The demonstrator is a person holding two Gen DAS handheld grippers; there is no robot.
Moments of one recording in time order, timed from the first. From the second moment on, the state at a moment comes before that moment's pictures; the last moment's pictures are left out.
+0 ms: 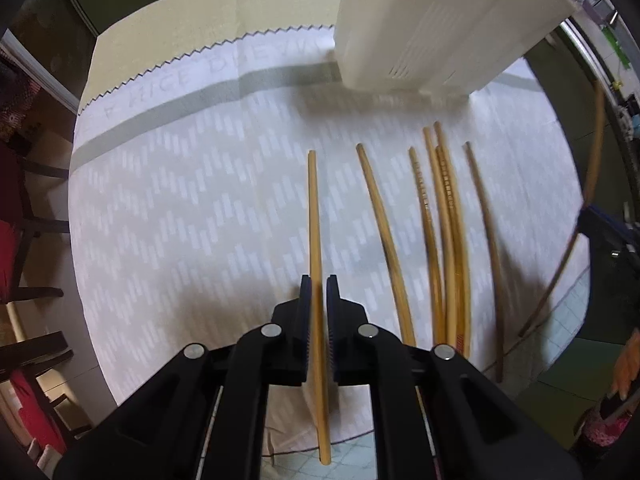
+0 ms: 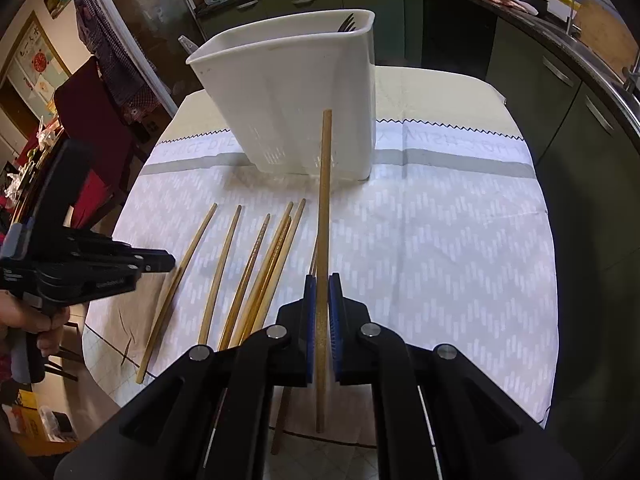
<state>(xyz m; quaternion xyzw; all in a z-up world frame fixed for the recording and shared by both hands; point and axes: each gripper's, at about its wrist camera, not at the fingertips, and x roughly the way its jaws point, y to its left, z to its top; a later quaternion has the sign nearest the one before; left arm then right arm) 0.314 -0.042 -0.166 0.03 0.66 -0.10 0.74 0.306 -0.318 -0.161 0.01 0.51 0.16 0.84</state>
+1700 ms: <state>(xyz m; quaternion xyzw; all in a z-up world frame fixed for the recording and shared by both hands) 0.255 -0.062 -0.005 0.06 0.49 -0.15 0.86 0.236 -0.353 -0.067 0.03 0.39 0.22 0.89</state>
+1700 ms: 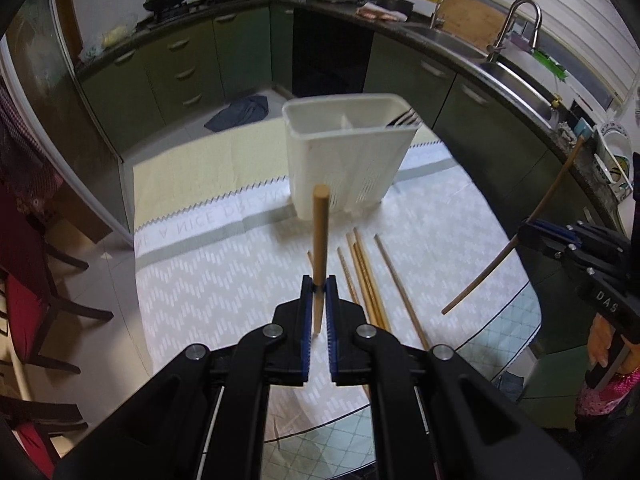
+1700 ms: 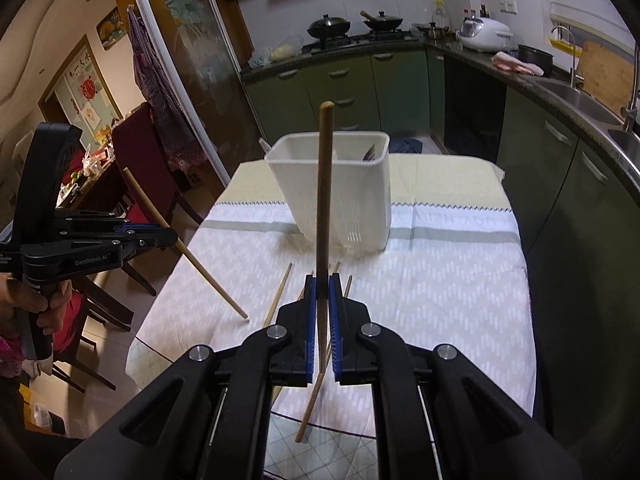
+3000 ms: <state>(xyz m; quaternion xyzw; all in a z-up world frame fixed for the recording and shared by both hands) 0.393 -0.114 0.054 0.05 0.44 -0.12 0.89 0.247 -0.395 -0.045 0.06 0.37 0.22 0.90</state>
